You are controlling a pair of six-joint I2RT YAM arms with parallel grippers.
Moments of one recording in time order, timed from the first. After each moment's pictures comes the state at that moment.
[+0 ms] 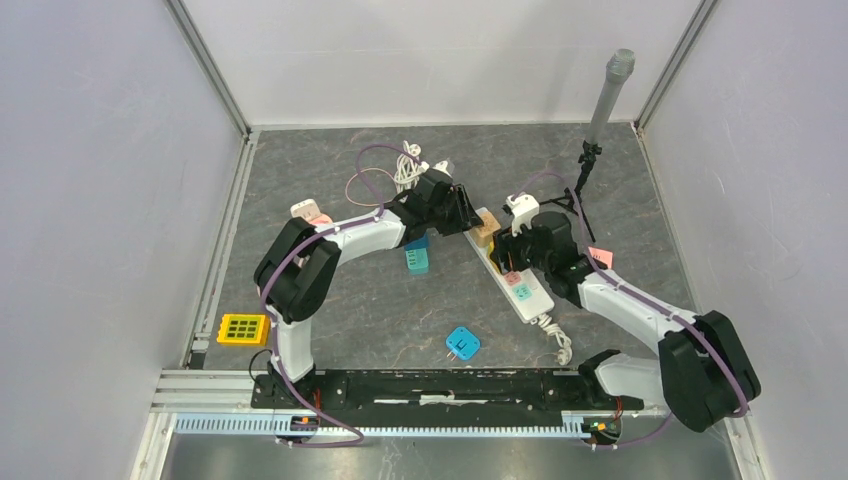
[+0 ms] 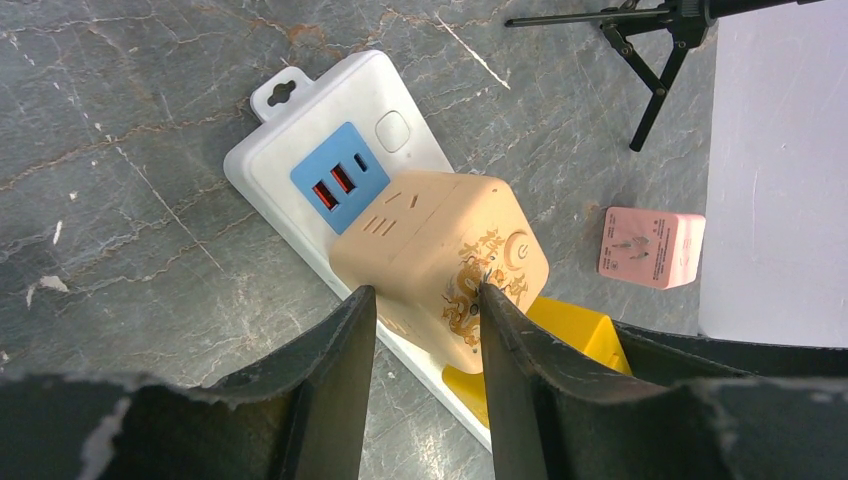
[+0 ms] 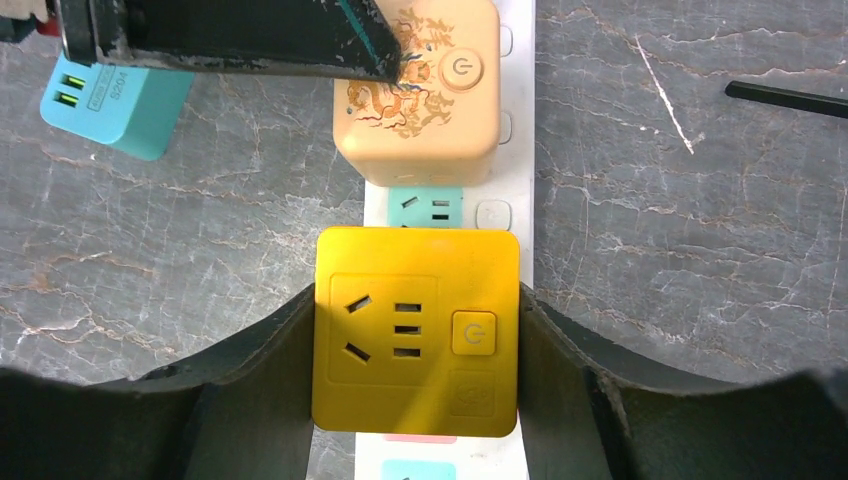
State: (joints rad) left arm -0.72 1.93 1.28 0.00 0.11 -0.83; right arm 0.48 1.22 0.57 0.05 -0.06 0.01
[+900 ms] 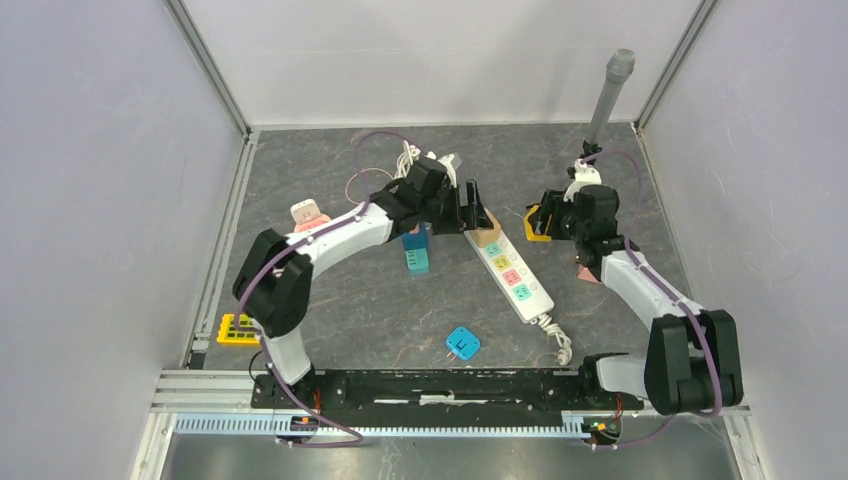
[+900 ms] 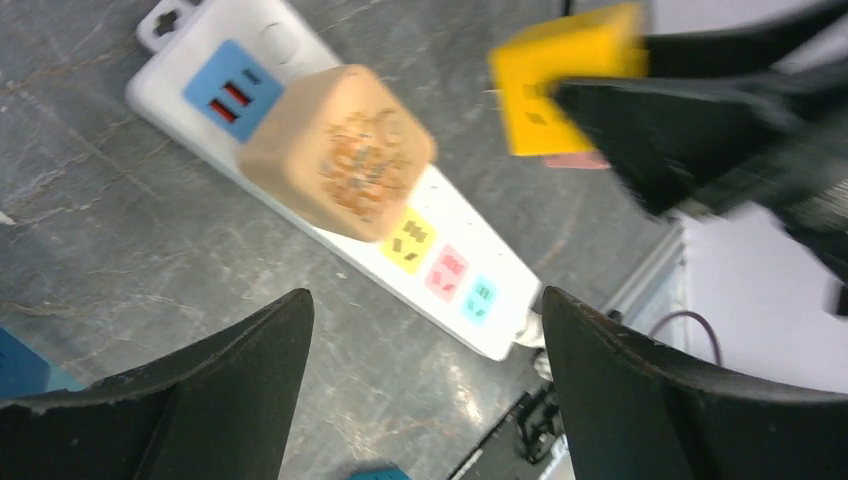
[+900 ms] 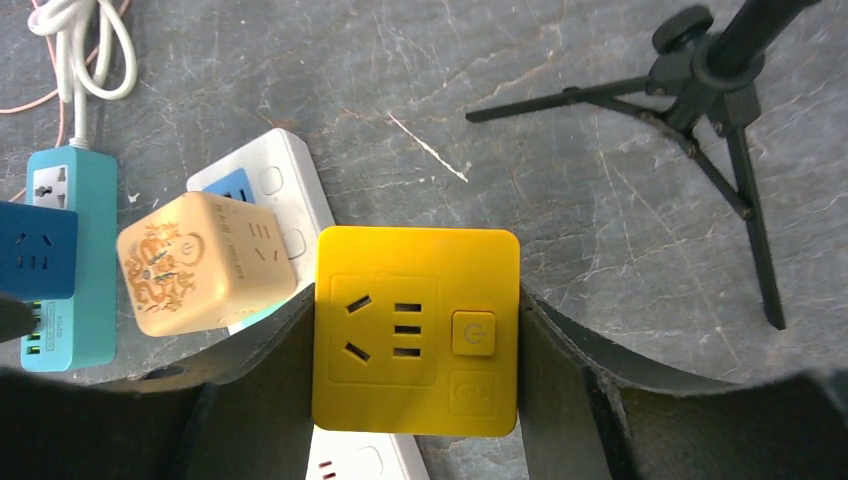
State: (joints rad) left arm -0.72 1.83 1.33 -0.19 0.27 -0.71; right arm 0.13 1.25 0.69 0.03 -0.11 0.23
